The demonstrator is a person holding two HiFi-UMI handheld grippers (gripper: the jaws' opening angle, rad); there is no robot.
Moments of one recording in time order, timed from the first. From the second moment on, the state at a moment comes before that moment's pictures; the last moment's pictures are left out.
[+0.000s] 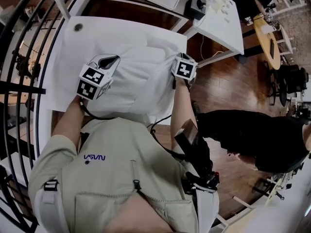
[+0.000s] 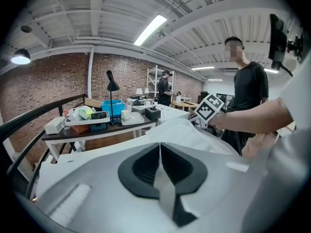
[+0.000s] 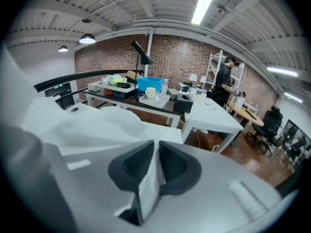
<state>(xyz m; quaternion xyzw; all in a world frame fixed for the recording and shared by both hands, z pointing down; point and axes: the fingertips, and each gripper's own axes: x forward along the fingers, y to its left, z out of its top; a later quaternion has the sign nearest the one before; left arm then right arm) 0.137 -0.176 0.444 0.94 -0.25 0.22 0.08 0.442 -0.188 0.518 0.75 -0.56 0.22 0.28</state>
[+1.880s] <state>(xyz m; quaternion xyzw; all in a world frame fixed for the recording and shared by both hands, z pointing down) 0.105 -0.091 0.477 0.90 -0.33 0.28 -0.03 0.308 0.044 0.509 0.73 -0.62 0.11 0.25</state>
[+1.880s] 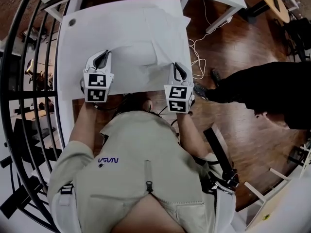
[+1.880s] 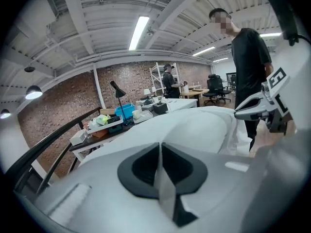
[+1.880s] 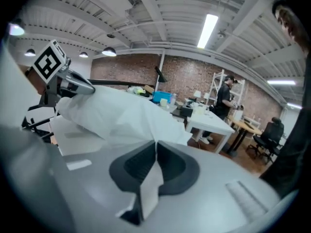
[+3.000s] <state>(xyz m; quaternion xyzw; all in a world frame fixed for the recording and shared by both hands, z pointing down) 0.151 -0.096 0.435 0.93 -0.26 0.24 0.00 0.349 -0.007 0.452 0.73 -0.65 0.13 0.16</state>
